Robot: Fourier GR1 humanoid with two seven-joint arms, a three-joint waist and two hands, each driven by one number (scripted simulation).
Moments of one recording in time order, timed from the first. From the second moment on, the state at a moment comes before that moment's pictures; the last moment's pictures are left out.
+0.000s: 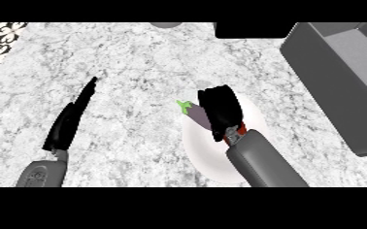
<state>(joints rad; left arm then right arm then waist) -0.13 0.22 0.04 -1.36 -0.27 -0.06 -0.03 -0.49 -0.07 0.51 -1.24 1.18 0.14 0.40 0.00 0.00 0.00</state>
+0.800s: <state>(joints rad) -0.09 0.23 0.07 -1.38 -0.26 -0.05 -0.03 0.03 -0.79 0.15 -1.87 0.77 0.01 -0.26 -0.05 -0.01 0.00</state>
